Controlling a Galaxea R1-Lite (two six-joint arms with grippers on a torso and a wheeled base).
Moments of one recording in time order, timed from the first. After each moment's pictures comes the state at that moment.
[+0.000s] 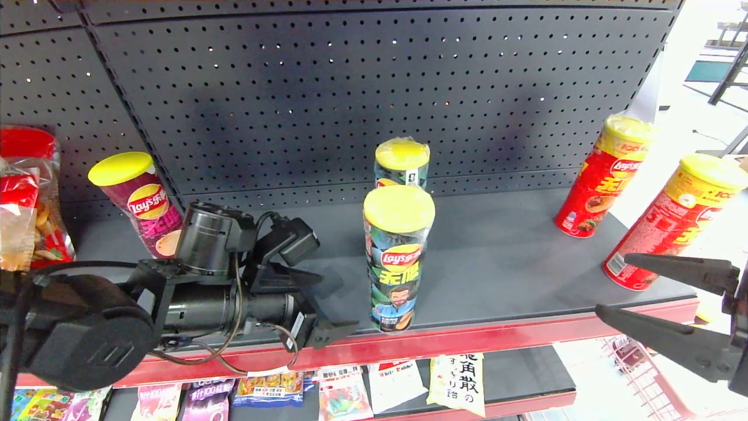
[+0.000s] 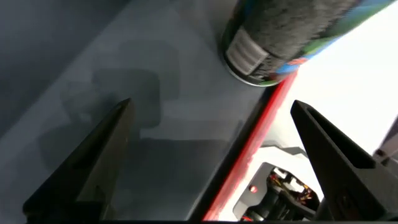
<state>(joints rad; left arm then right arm) -0.52 1.74 -0.71 -0.42 -0.35 0.19 0.41 1.00 -0.56 -0.18 0.28 -0.04</state>
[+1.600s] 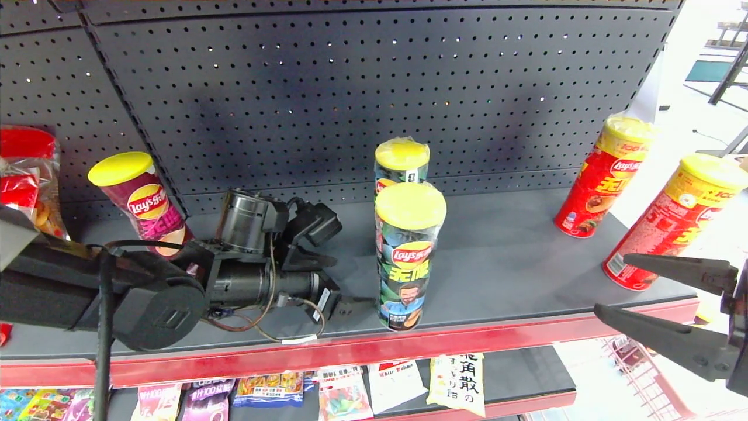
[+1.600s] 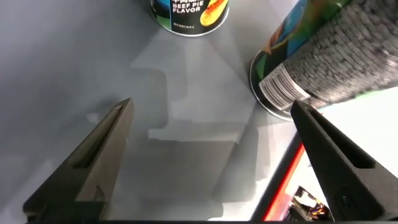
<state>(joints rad) -0.54 1.85 -0.86 -0.42 -0.32 0.19 0.41 1.00 -0.56 -0.18 0.28 -0.04</state>
